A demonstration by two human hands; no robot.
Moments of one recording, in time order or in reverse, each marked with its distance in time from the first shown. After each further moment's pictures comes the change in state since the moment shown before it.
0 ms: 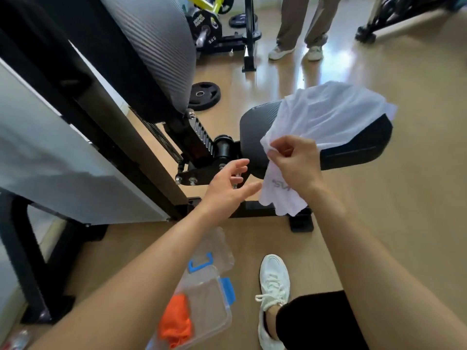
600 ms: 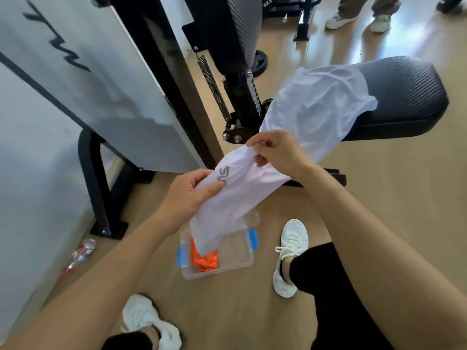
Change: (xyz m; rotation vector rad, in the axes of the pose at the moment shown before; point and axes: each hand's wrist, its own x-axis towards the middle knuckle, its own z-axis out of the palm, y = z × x) left_hand -0.184 -0.024 -0.092 0.012 0.216 -0.156; right_hand -0.082 -0.075 0.047 0.108 -0.594 -0.026
